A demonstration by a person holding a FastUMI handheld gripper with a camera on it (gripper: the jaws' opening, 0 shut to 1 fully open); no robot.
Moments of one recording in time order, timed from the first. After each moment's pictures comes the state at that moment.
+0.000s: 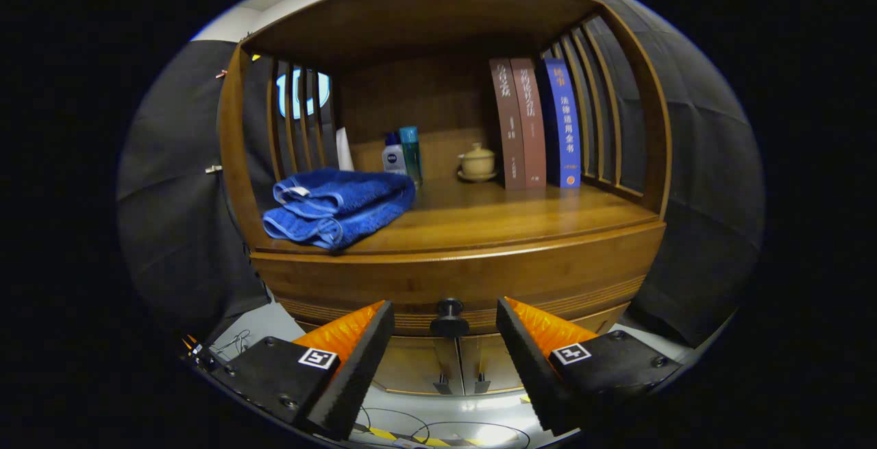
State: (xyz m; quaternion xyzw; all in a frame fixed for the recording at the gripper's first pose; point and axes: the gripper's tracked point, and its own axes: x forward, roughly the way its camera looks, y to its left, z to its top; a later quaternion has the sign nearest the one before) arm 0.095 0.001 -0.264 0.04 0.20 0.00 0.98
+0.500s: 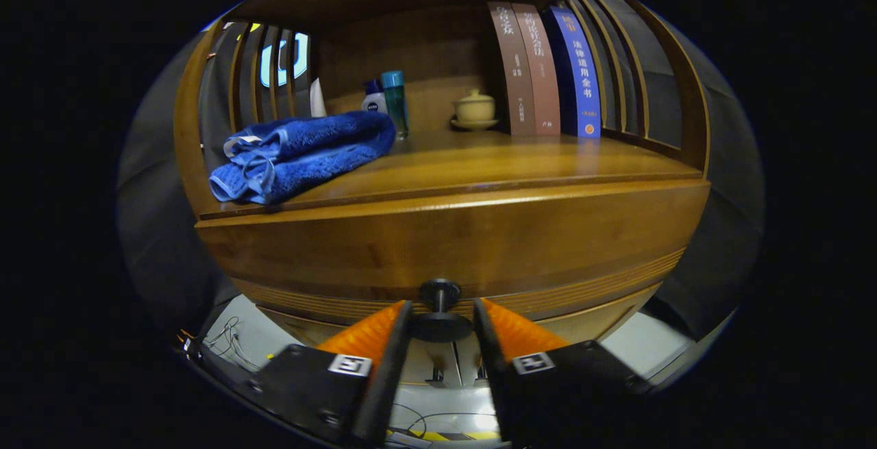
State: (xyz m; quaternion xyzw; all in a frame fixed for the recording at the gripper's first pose) arm 0.131 0.000 -0.327 0.04 0.26 -0.01 0.97
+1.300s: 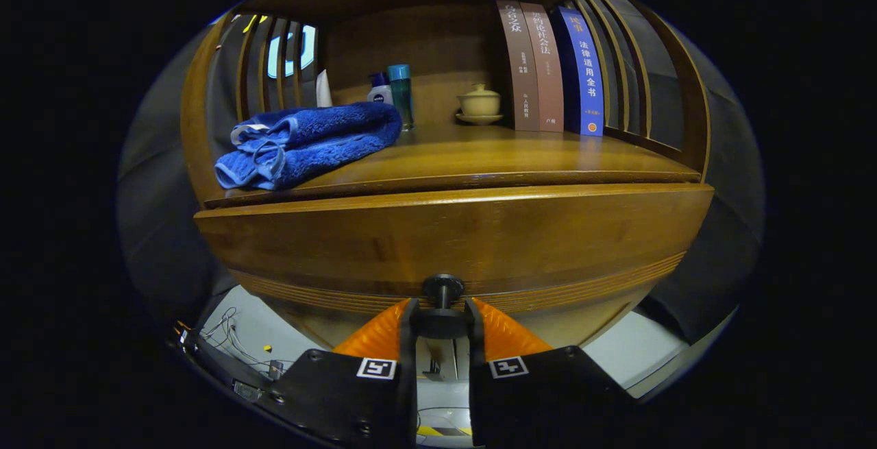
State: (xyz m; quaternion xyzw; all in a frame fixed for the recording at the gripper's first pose) arm 0.109 0.001 -0.326 0.03 0.27 -0.01 0.96
